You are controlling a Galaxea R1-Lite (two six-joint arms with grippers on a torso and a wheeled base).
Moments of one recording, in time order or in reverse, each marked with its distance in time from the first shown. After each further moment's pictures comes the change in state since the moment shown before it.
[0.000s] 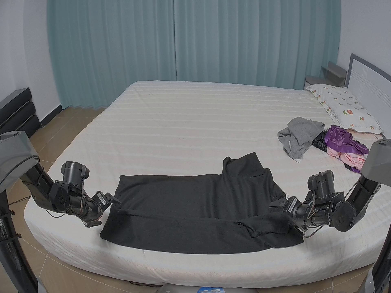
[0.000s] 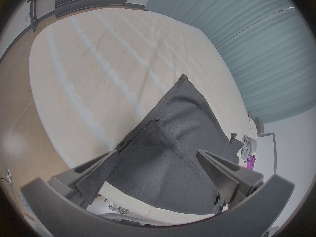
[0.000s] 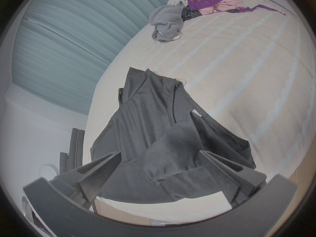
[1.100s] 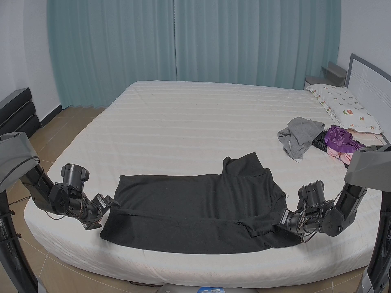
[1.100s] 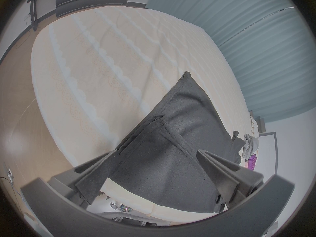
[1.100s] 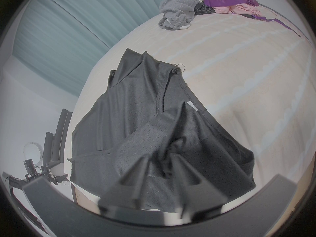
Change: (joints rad) left arm 0.000 0.000 0.023 -0.002 0.000 0.003; right arm 0.005 0.143 -0.022 -0.035 -0.015 -0.184
